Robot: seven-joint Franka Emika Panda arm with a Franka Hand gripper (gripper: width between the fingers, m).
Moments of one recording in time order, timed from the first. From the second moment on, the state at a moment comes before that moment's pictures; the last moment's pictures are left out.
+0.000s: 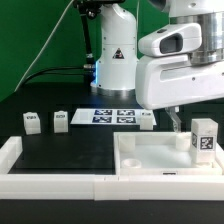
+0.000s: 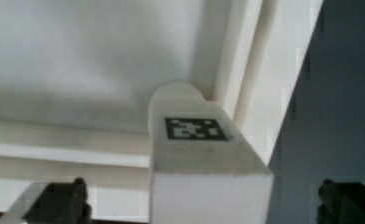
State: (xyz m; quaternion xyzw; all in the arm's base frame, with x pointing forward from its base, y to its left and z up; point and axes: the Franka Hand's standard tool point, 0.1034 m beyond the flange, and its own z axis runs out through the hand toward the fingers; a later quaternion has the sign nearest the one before) arm 0.608 0.112 0.085 -0.99 -0.11 -0.03 0.06
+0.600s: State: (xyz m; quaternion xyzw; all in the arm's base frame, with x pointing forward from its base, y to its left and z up) arm 0.608 0.112 0.085 -0.99 -0.11 -0.03 0.06
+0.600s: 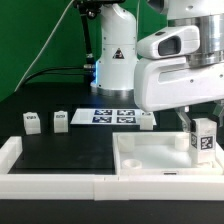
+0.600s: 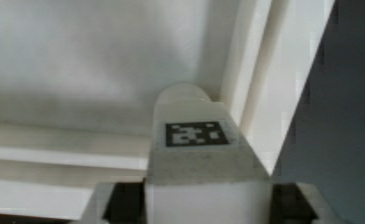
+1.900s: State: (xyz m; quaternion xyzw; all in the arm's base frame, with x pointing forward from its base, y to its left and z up) arm 0.609 0.123 0.084 -0.81 0.58 0.00 0.10
